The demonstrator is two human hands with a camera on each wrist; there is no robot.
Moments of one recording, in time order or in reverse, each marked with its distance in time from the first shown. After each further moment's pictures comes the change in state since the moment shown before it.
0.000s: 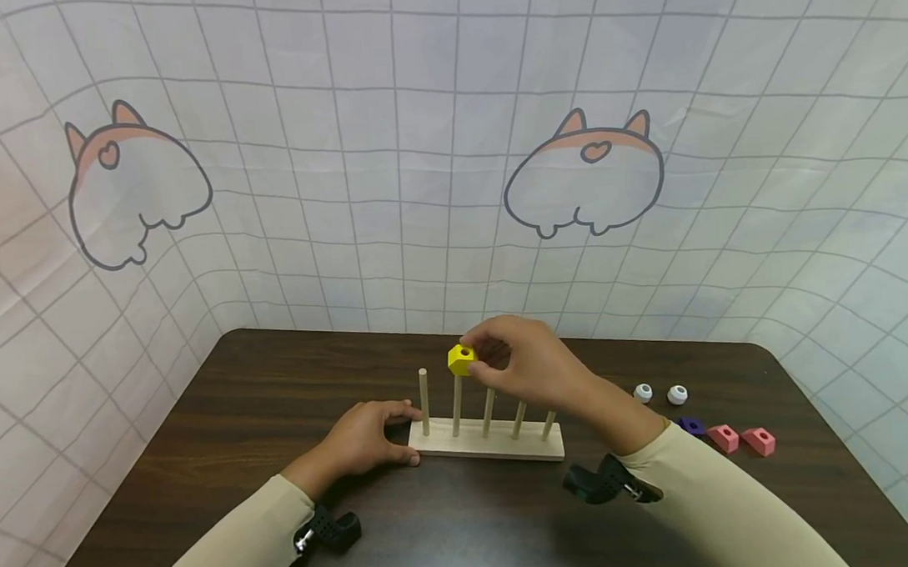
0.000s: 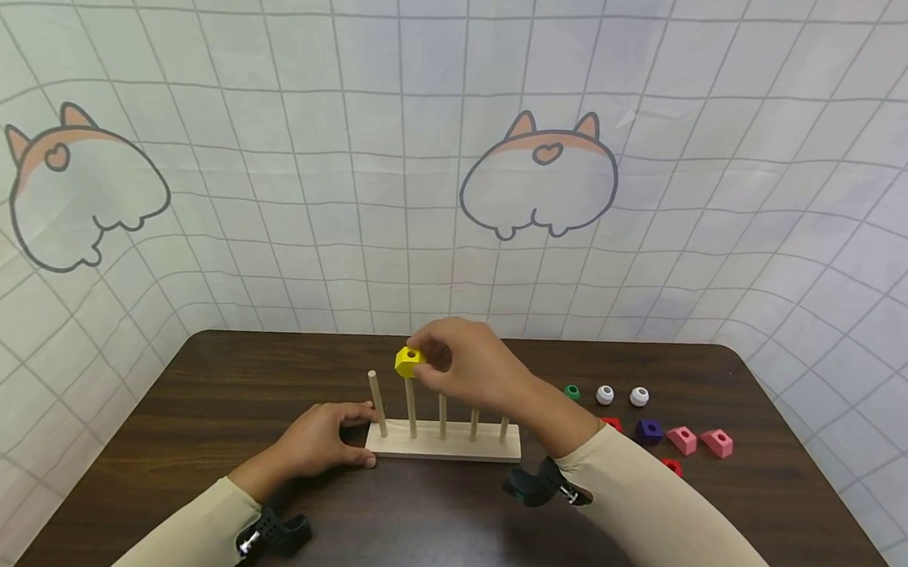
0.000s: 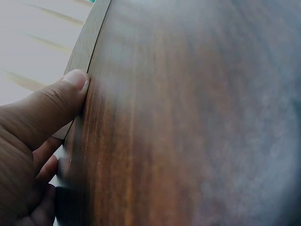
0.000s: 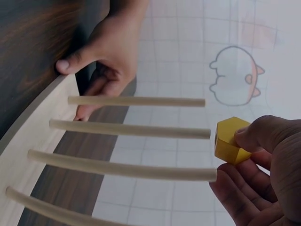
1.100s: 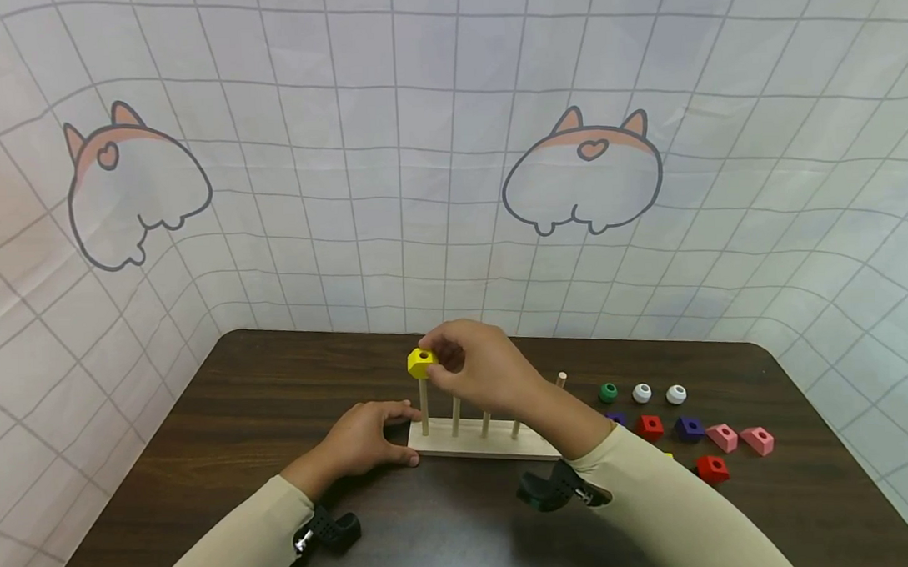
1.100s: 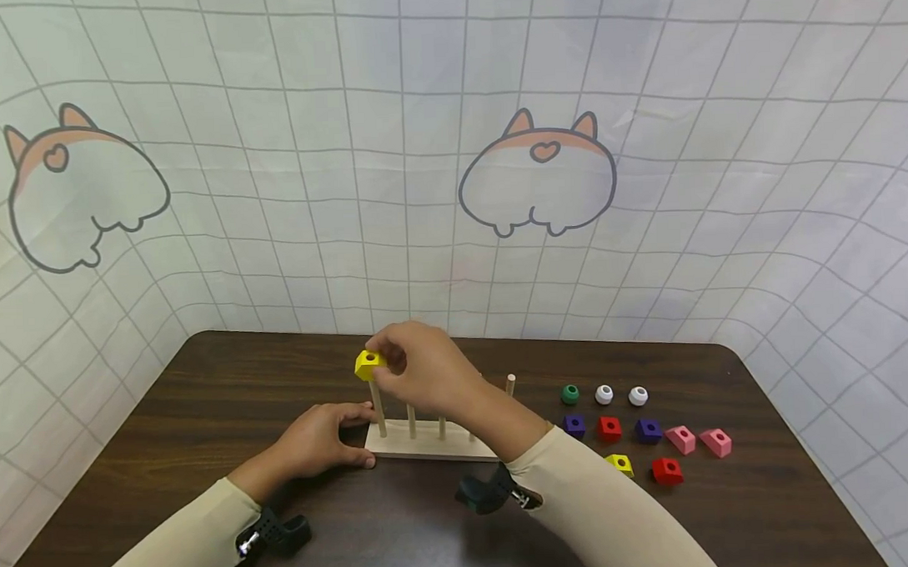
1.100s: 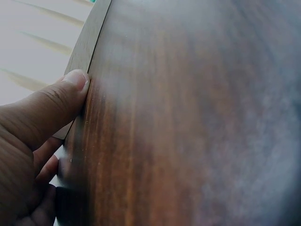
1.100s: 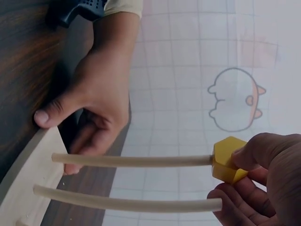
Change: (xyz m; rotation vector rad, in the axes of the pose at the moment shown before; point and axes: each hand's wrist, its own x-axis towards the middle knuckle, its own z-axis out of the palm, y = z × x) left_hand -0.002 -0.002 0.000 -0.035 -0.013 0.009; right_hand 0.023 -0.024 0.035 0.061 -0.011 0.083
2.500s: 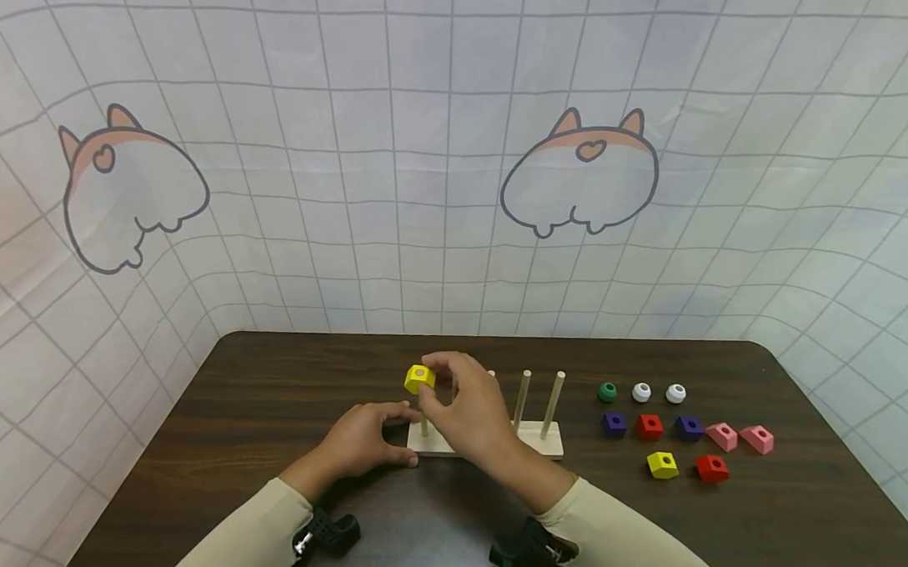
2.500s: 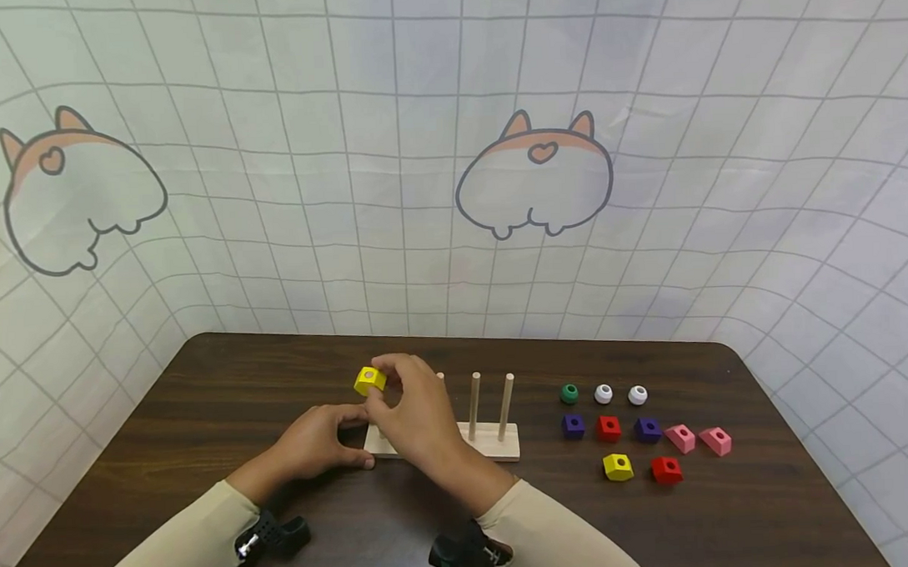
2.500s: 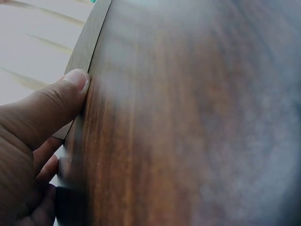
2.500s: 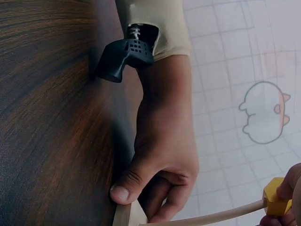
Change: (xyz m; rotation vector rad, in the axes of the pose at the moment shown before) left_hand -0.001 0.001 0.000 0.006 0.003 -0.006; right_hand -0.022 0.017 0.070 0.076 0.383 0.047
